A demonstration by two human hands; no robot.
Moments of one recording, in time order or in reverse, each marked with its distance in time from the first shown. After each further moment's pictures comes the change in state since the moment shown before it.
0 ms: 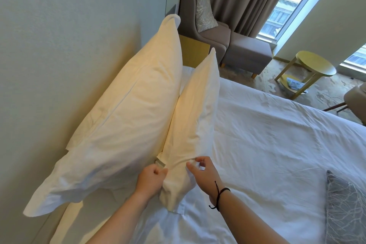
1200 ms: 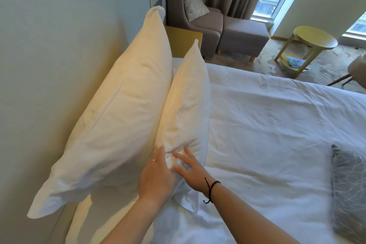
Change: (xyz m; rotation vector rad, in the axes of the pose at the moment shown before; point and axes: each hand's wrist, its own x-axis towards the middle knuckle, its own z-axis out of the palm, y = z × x) left_hand -0.053 0.034 0.010 0.631 0.073 0.321; right_hand -0.003 0.023 0.013 -0.165 -0.316 -0.249
